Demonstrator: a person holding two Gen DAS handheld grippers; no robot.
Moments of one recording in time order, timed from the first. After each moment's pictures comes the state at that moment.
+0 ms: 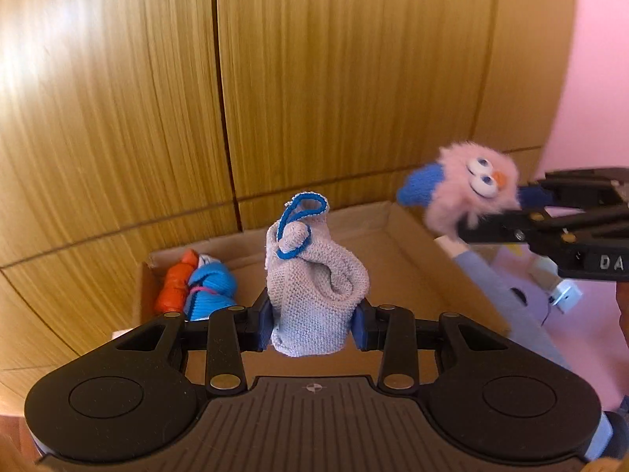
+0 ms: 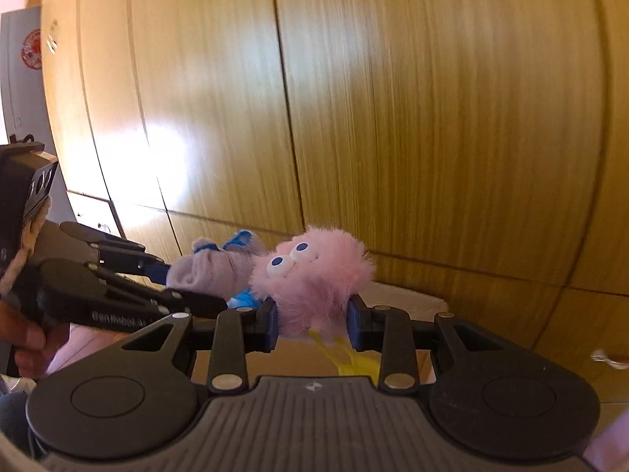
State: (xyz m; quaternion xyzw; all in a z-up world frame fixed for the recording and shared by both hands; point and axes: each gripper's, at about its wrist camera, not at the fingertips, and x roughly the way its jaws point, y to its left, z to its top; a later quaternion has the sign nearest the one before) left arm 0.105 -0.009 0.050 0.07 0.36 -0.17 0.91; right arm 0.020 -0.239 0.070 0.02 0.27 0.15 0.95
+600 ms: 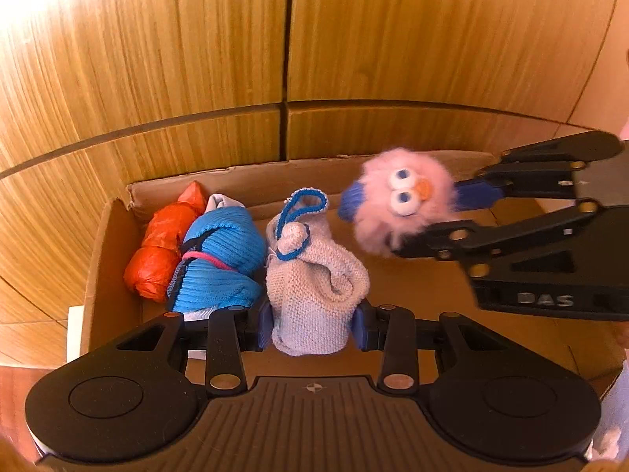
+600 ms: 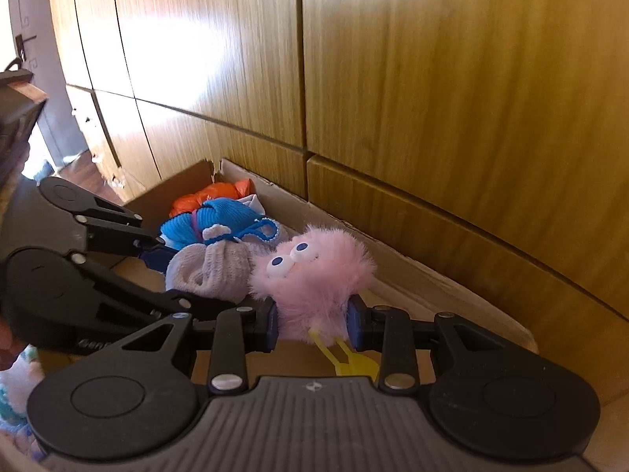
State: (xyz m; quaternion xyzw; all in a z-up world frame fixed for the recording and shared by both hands) left arm 0.198 0.014 -0.036 0.02 0.45 -0.14 0.88; right arm 0.171 -0.199 -0.032 -0.08 0.39 0.21 0.89
